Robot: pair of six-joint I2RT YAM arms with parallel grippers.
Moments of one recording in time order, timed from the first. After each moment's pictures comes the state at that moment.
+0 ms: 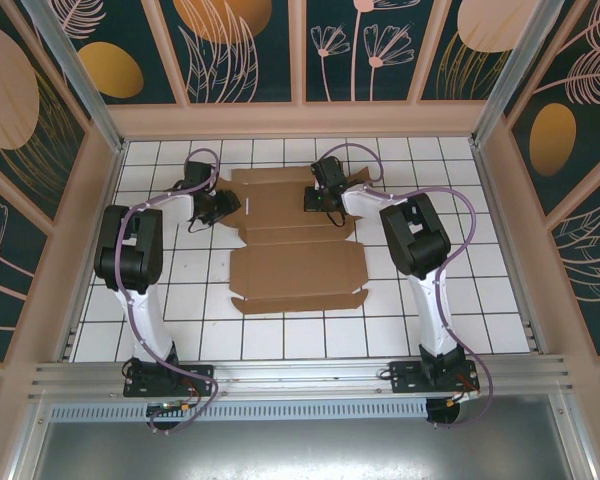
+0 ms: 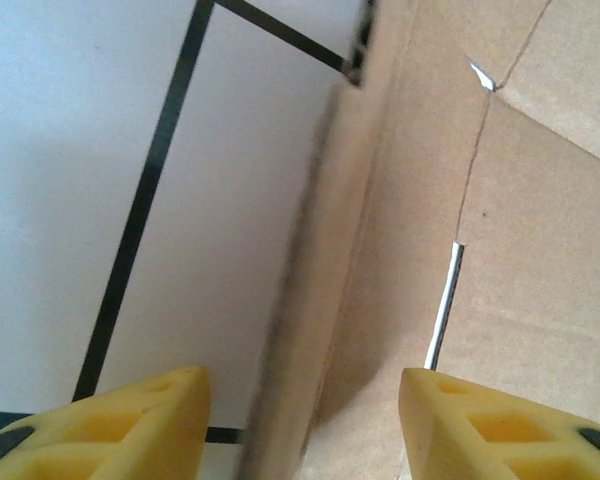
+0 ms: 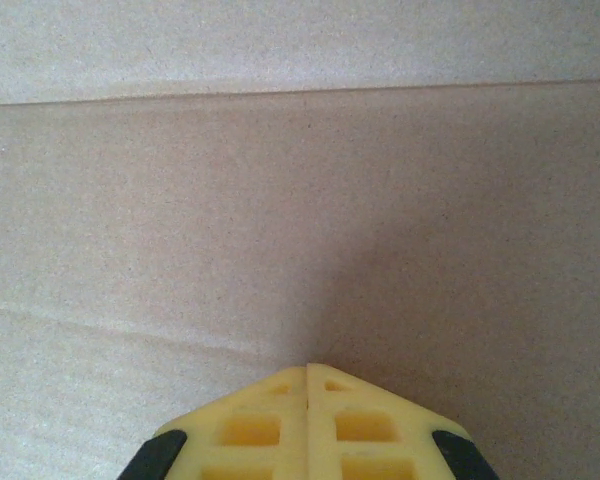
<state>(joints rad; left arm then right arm) -0.14 1.99 1.24 -0.25 0.21 -0.63 0.52 2.24 1.57 -0.24 -0.05 0.41</state>
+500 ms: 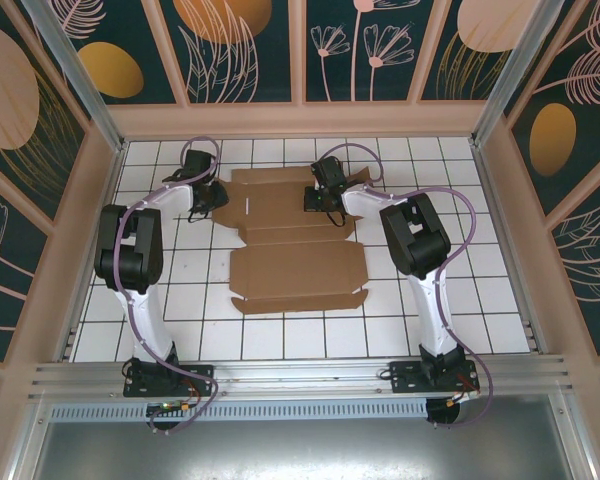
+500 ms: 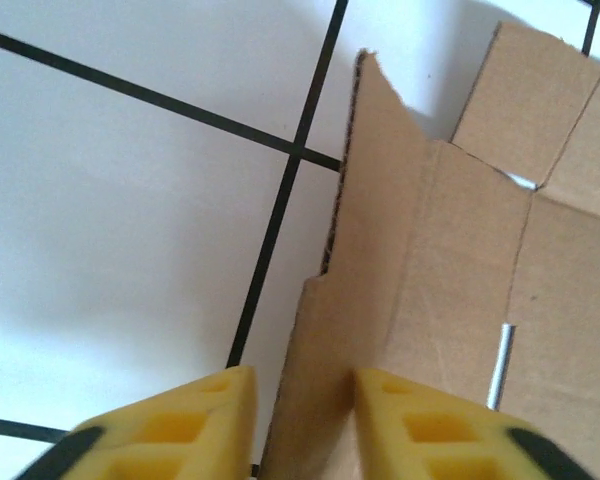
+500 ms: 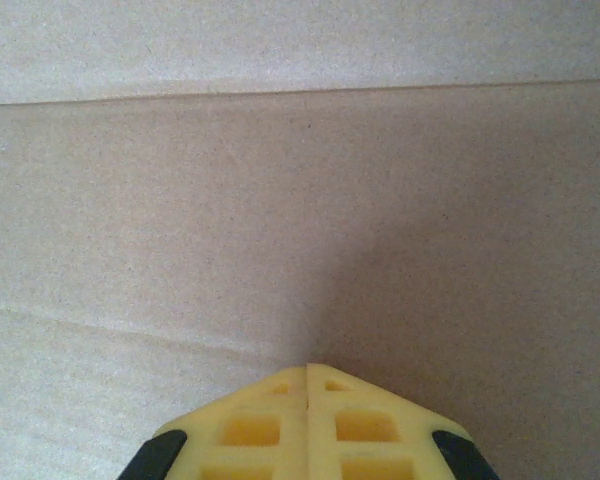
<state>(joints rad) -0.14 1.99 1.35 -0.37 0.01 -0.53 0.52 2.24 1.58 -0.24 -0.05 0.41</state>
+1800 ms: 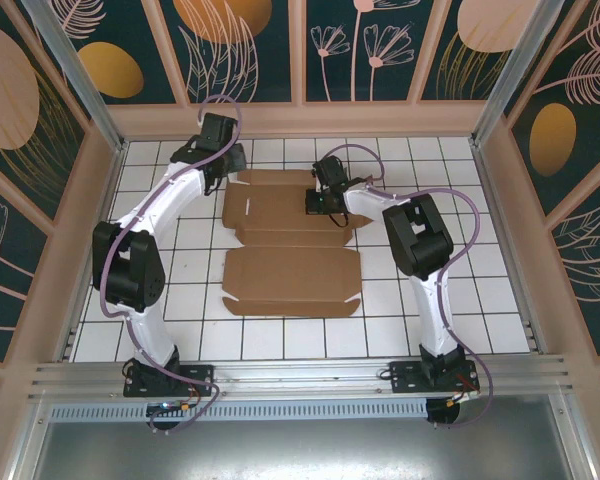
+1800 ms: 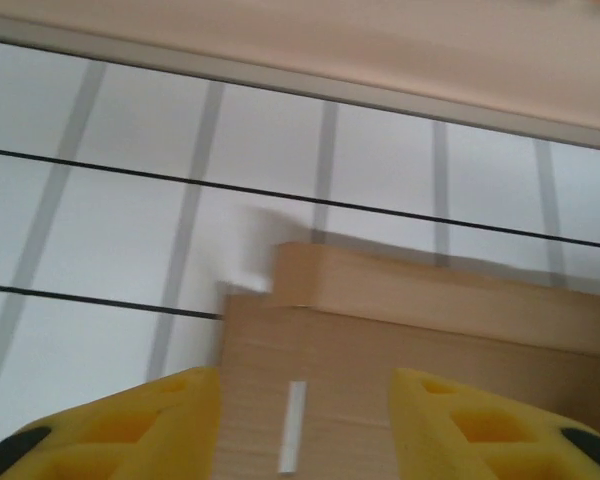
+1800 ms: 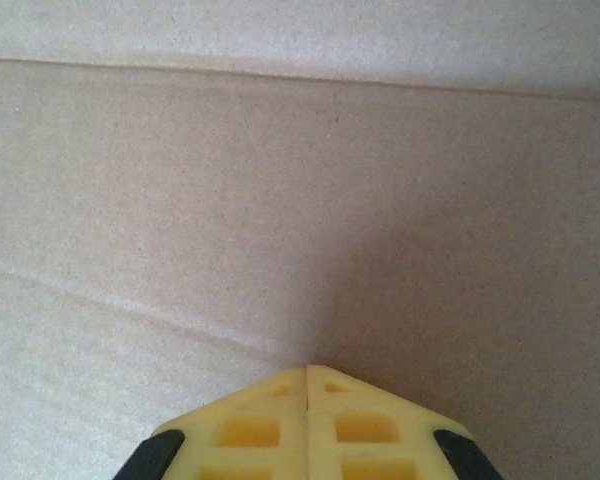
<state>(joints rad) -0.34 1.88 1.64 -0.53 -0.17 -0.44 0.51 2.21 1.56 -0.31 -0.12 0.39</state>
